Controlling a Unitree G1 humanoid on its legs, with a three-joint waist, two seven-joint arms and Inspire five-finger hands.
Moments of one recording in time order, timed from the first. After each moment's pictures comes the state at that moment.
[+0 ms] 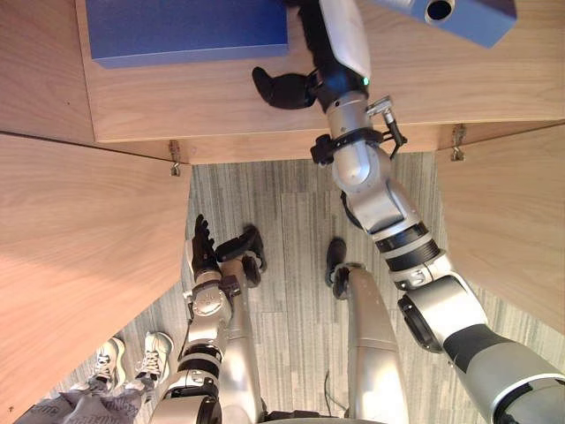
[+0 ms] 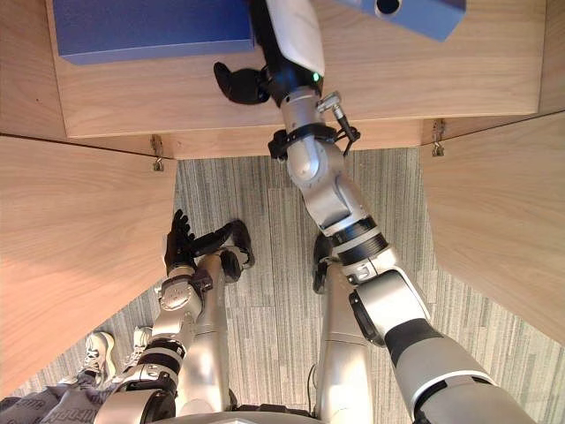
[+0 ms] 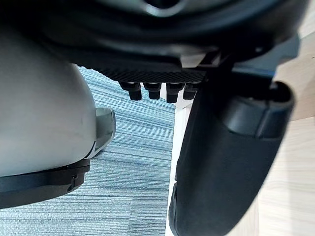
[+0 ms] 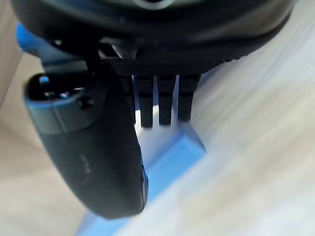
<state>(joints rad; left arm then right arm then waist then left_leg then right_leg) -0.31 -0.02 0.19 0.67 -0.10 -0.19 0.26 -0.97 -0.18 0.33 0.29 -0.54 0.05 -0.22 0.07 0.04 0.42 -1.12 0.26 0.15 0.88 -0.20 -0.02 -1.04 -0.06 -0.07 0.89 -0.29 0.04</state>
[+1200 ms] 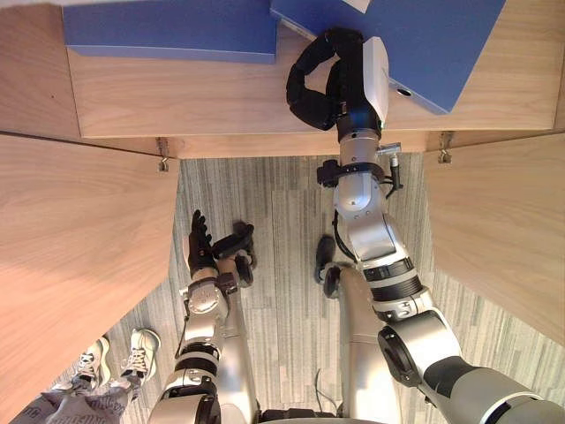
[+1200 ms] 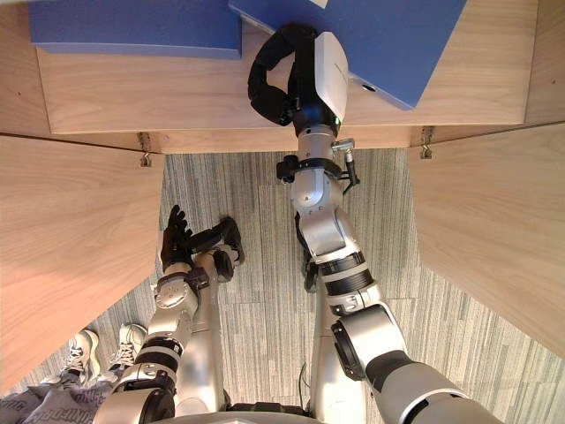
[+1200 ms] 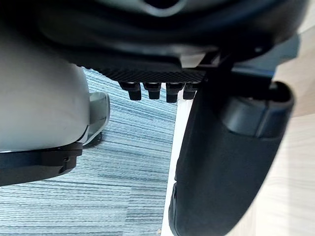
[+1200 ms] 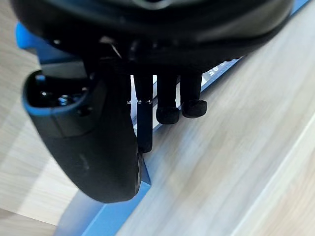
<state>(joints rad) -0.31 -0.03 0.22 0.64 -0.08 -0.20 0.25 -0.81 0.00 0.13 0.19 -0.59 0.12 -0.35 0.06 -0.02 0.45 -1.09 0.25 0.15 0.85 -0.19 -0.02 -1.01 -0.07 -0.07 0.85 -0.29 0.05</state>
